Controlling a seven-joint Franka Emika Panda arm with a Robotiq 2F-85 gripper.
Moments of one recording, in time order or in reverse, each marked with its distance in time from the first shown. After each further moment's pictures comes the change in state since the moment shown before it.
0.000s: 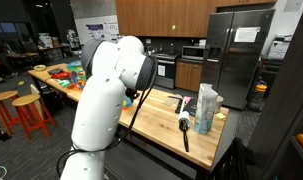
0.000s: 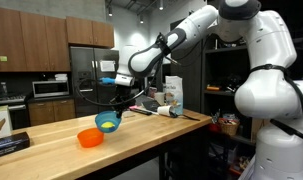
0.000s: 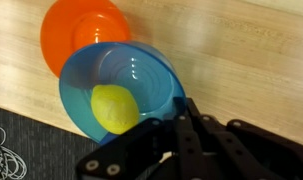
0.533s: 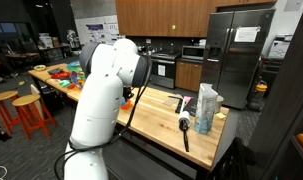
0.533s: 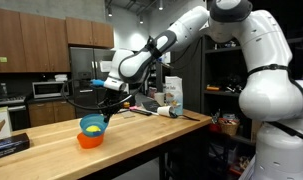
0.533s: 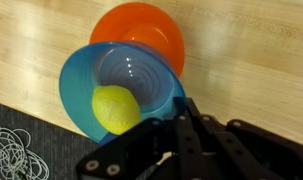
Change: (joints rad) arm 0.283 0.000 -0.221 0.047 0.104 0.107 0.007
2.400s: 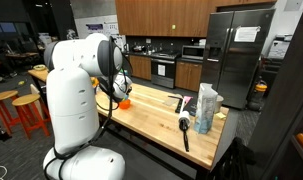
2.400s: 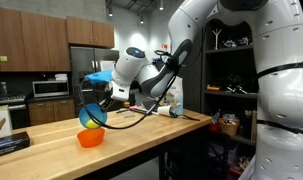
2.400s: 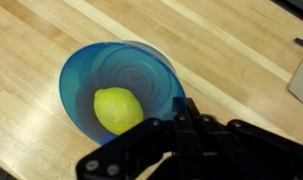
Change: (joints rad) arm 0.792 -0.254 -0.880 -0.133 -0.807 0.470 0.445
